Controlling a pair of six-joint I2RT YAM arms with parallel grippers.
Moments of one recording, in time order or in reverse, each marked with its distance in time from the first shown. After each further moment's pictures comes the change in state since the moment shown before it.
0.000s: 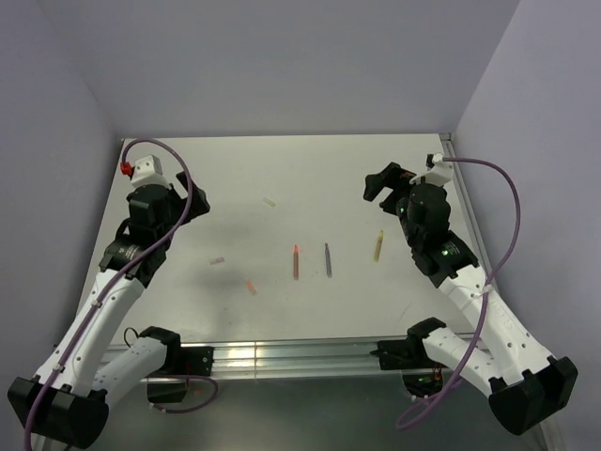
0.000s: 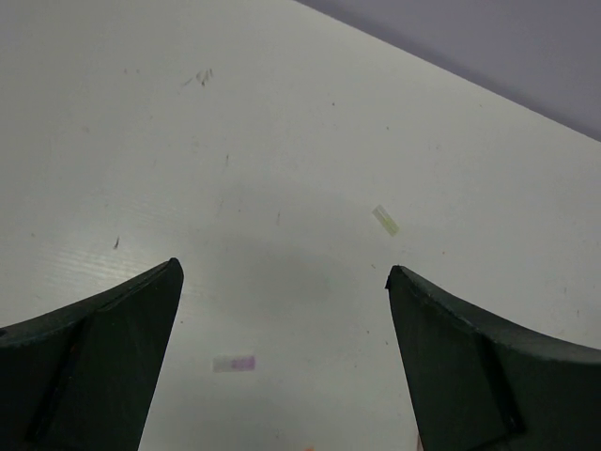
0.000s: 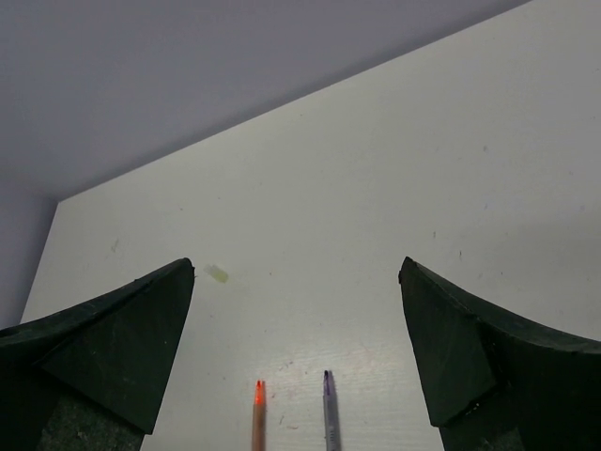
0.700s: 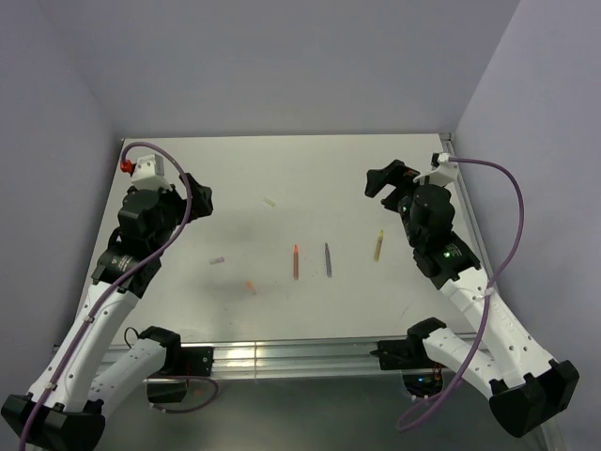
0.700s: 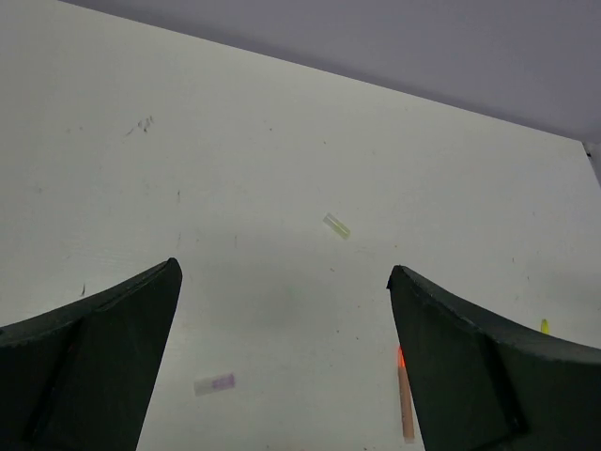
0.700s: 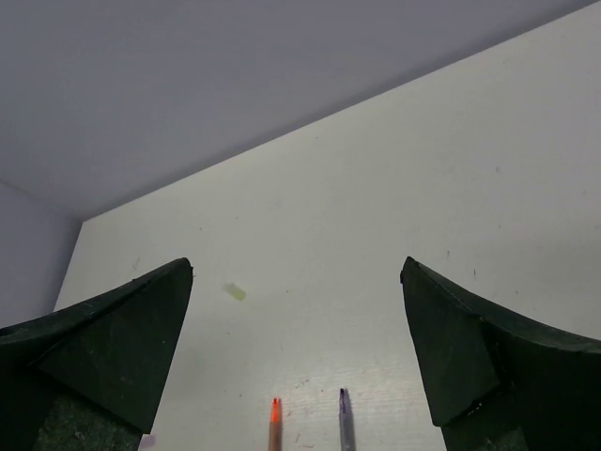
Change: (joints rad) left arm -0.021 -0.069 -0.001 0.058 0.115 0.079; right arm 0.000 -0.014 0.000 0.047 0.003 0.011
